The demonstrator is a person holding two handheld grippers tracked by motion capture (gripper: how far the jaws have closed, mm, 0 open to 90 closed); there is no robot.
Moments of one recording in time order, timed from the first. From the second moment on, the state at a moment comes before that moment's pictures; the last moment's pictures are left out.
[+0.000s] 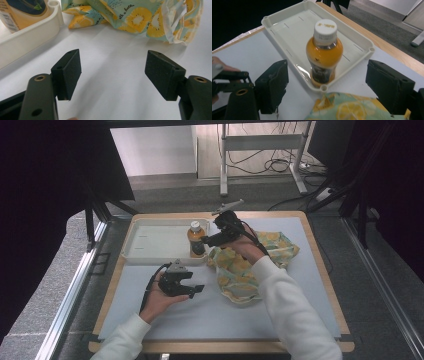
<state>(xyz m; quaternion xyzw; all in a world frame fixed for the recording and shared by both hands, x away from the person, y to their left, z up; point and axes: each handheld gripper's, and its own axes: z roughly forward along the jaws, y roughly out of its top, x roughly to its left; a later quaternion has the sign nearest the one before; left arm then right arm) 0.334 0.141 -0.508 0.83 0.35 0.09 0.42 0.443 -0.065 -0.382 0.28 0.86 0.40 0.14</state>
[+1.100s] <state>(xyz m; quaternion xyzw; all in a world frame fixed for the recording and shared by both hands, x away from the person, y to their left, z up) 0.333 0.138 -0.510 0.84 0.35 0.10 0.41 0.337 -0.270 -0.442 0.36 0.82 0.42 0.16</state>
